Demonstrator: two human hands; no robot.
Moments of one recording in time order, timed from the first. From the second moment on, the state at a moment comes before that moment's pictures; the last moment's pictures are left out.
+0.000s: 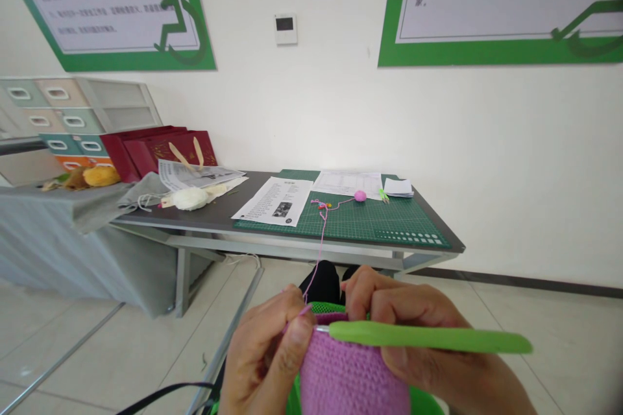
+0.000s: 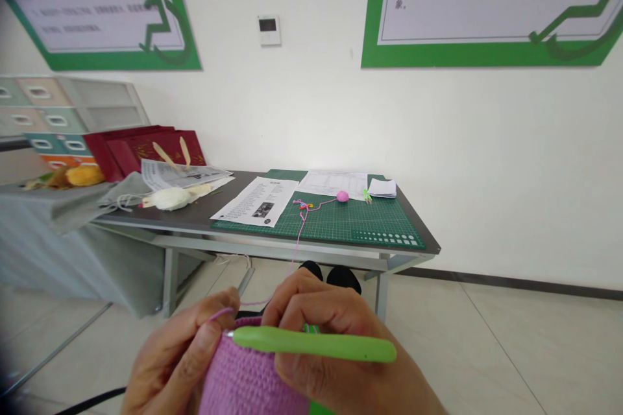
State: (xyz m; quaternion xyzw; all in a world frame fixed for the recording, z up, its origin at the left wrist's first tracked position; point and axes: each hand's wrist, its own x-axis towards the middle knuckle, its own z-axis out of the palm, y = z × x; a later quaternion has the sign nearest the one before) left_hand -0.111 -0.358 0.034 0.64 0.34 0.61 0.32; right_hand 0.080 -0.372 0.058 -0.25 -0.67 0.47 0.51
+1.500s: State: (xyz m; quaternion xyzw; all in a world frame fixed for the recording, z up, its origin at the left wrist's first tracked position) left_hand -0.121 -0.340 0.029 0.72 0.26 0.51 0.39; right_hand 0.045 -0.366 0.036 -0.38 -0.67 0.24 0.59
